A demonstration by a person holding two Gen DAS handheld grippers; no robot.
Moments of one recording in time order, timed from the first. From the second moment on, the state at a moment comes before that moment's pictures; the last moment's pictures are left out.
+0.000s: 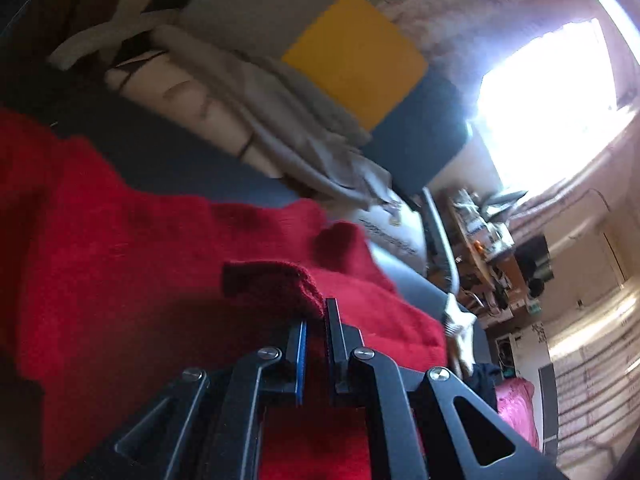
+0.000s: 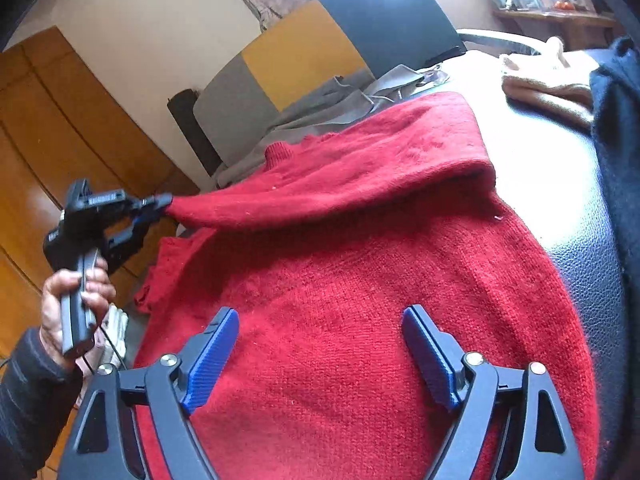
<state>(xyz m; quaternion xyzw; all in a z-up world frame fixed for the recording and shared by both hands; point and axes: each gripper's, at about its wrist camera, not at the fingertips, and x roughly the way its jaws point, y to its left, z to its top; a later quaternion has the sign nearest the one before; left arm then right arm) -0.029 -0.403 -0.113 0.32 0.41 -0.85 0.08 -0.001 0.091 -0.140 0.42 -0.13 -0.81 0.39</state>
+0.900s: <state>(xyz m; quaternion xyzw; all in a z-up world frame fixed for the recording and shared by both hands) 0.034 -0.487 -0.183 0.33 0.53 -0.78 0.07 0.005 0.066 -0.135 0.42 -0.02 -0.82 0.39</state>
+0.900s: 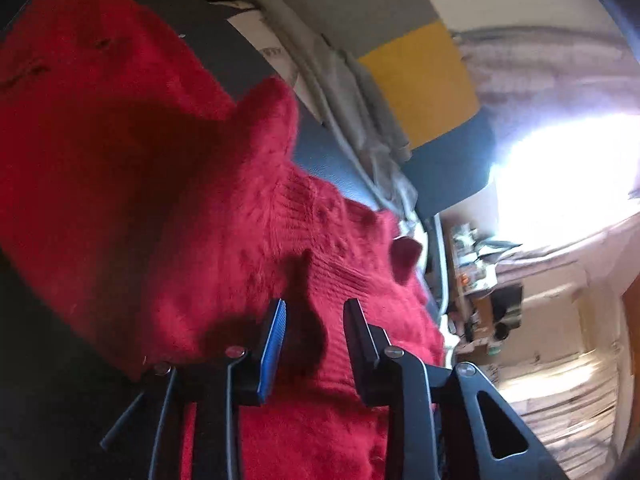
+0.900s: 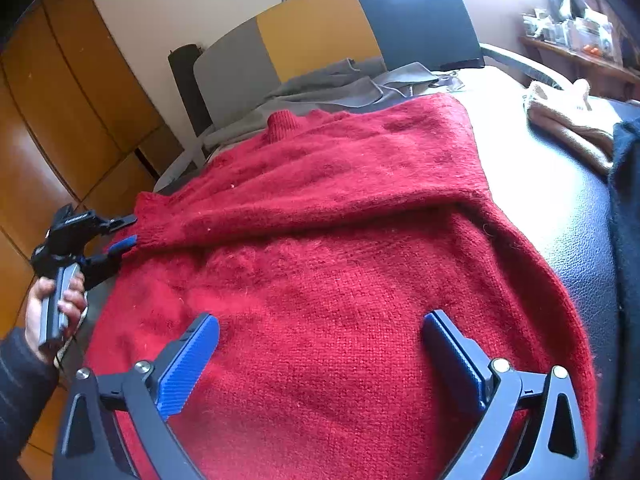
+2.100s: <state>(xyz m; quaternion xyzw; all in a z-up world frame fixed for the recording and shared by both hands) -0.046 -0.477 -0.170 0.44 0.38 -0.82 0.03 -0.090 0.023 -0.130 0.43 0.00 -0.84 0.32</state>
